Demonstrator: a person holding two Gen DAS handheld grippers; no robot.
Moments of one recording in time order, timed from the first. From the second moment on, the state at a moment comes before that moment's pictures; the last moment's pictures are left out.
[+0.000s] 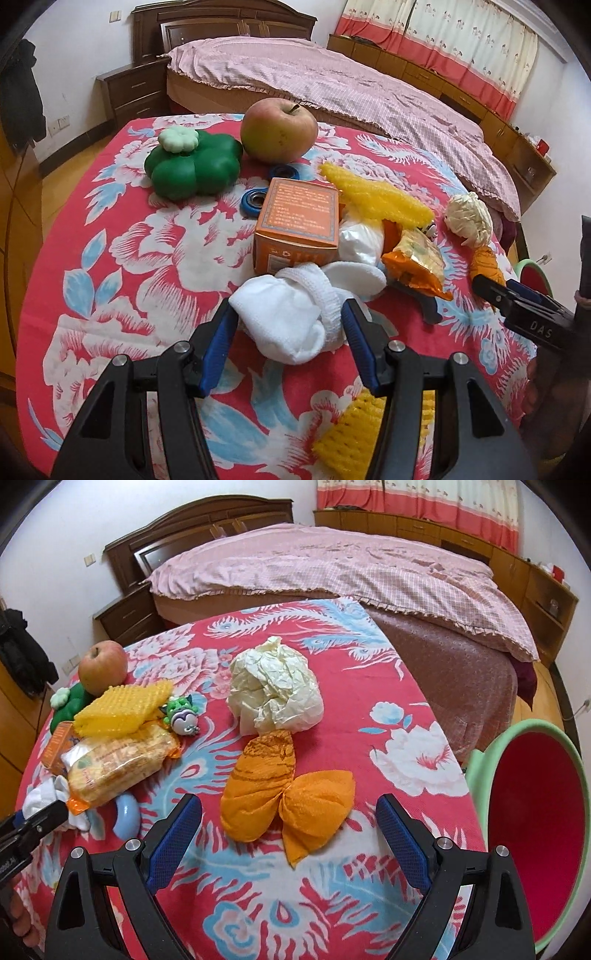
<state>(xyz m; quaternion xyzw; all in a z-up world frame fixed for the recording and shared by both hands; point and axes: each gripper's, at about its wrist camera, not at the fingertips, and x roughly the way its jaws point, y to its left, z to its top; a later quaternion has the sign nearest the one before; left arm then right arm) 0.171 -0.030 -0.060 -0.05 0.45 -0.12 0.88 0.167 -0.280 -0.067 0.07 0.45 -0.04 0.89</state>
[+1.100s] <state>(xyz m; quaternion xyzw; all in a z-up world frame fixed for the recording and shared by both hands) 0.119 -0.030 -0.007 -0.06 0.40 -0.16 0.90 0.095 -0.258 -0.017 0.05 0.38 0.02 0.92</state>
